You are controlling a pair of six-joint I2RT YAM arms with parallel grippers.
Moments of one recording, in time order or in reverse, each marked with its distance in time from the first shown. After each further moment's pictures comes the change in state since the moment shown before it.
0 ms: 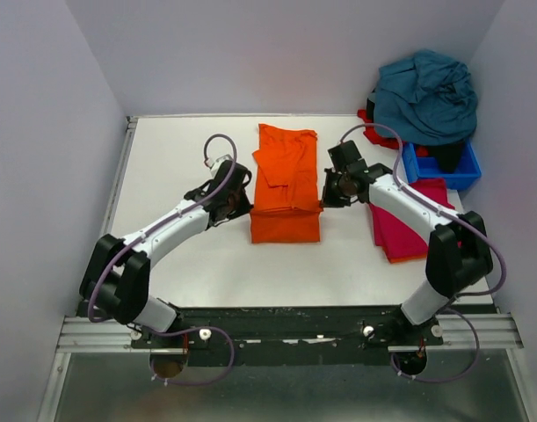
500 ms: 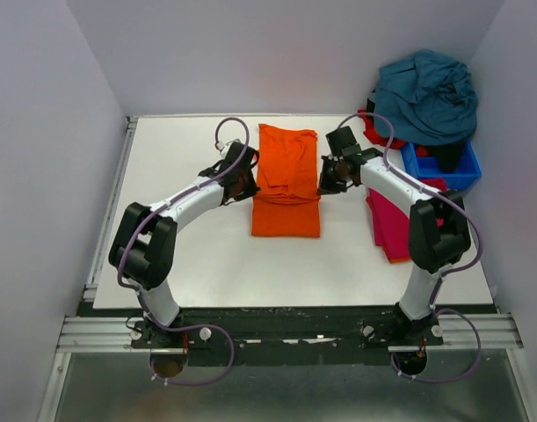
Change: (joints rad) left arm 0.071 0.293 0.232 0.040 0.023 0.071; right arm -0.076 0.241 0.214 -0.005 -0.063 -0.057
